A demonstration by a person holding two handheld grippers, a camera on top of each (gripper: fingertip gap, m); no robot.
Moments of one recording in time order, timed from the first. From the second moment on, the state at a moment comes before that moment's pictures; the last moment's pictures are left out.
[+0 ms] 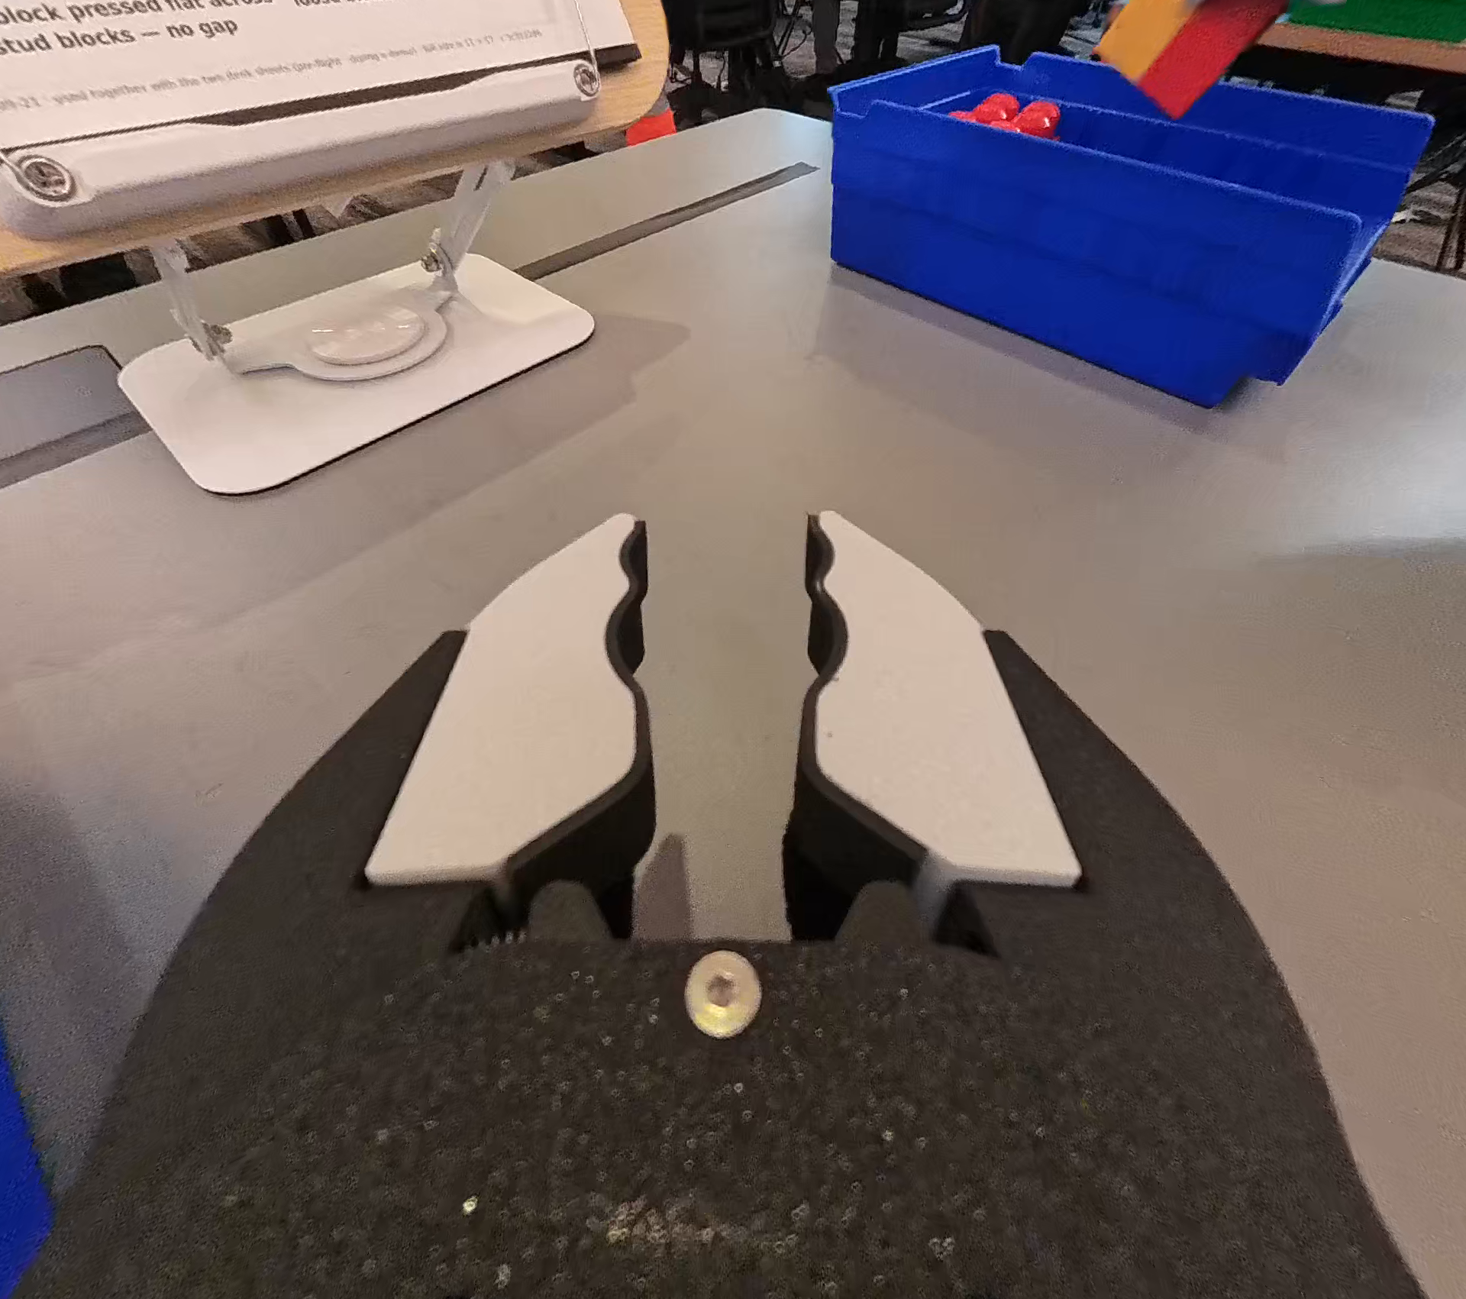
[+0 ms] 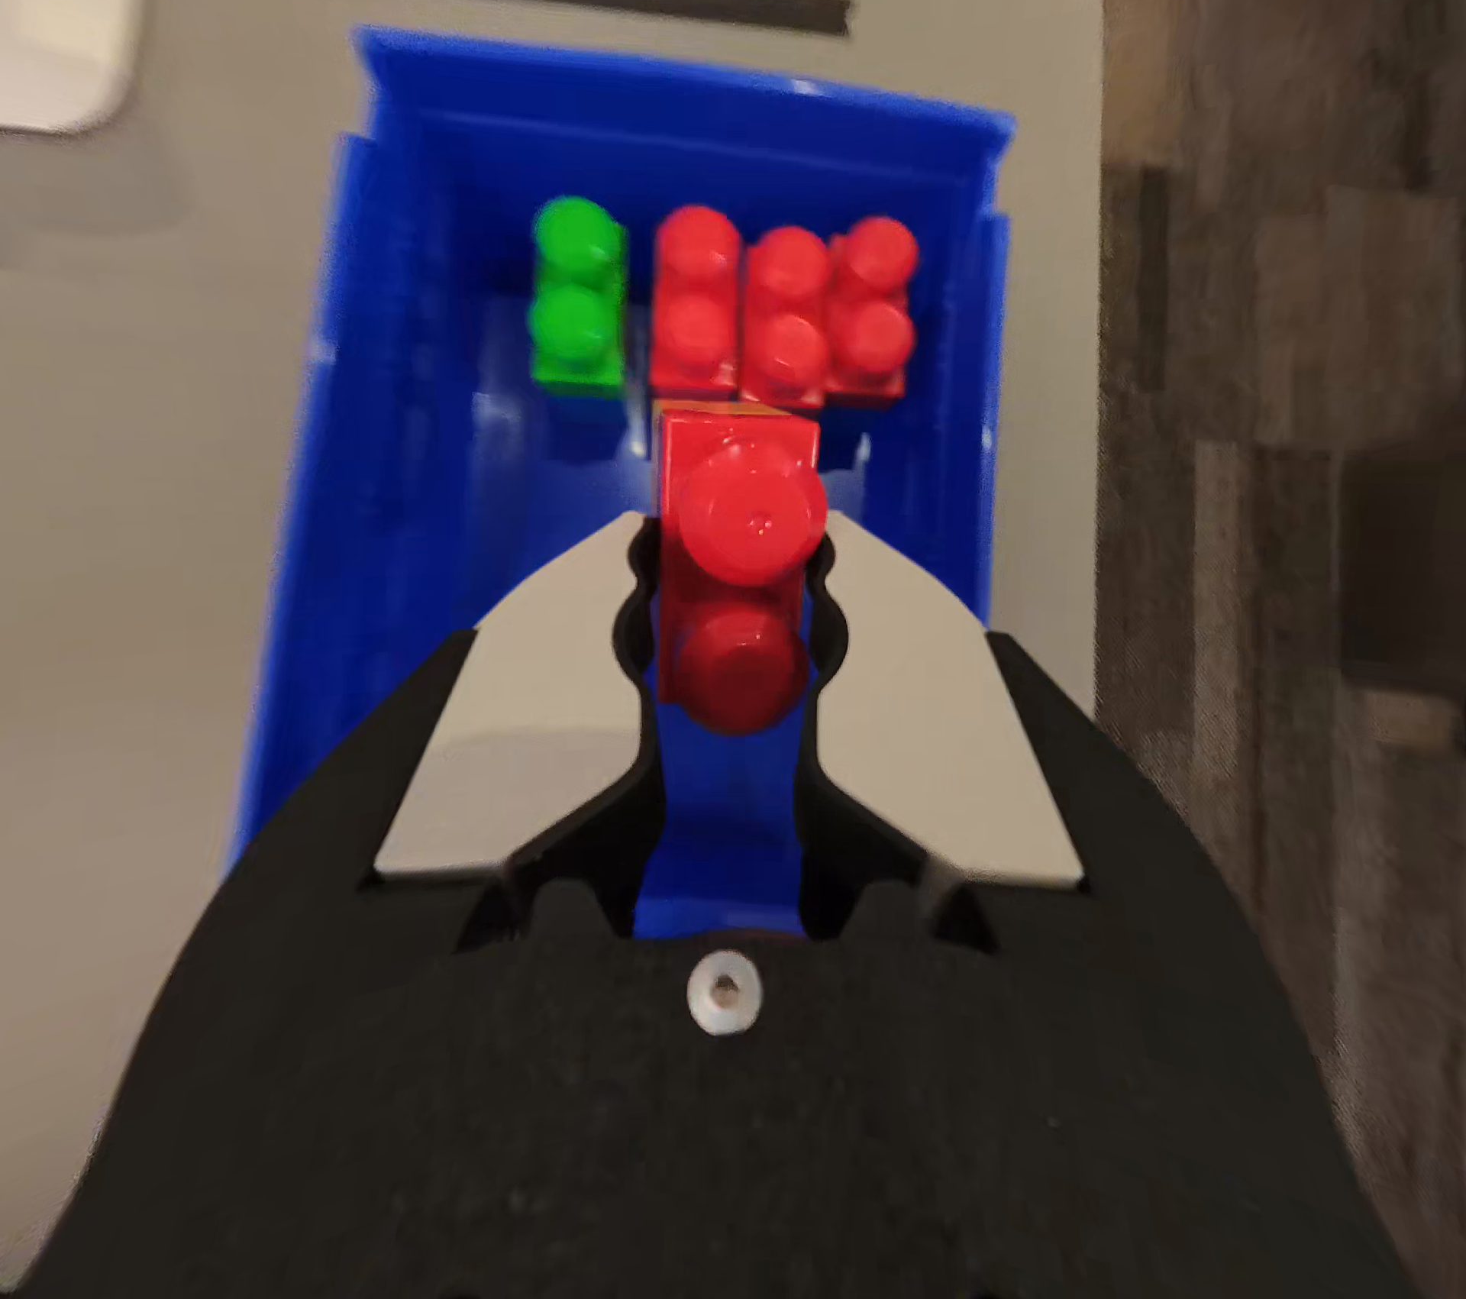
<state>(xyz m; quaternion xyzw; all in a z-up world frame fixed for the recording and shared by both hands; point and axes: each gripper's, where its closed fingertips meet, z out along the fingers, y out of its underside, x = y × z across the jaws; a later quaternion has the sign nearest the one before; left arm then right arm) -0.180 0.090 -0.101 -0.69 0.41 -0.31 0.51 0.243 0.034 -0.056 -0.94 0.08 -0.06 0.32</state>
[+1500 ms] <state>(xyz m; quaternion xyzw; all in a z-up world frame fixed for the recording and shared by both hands) -0.174 0.062 -0.107 -0.70 0.46 -0.28 0.48 -0.094 0.018 -0.097 -0.73 -0.21 0.22 0.61</state>
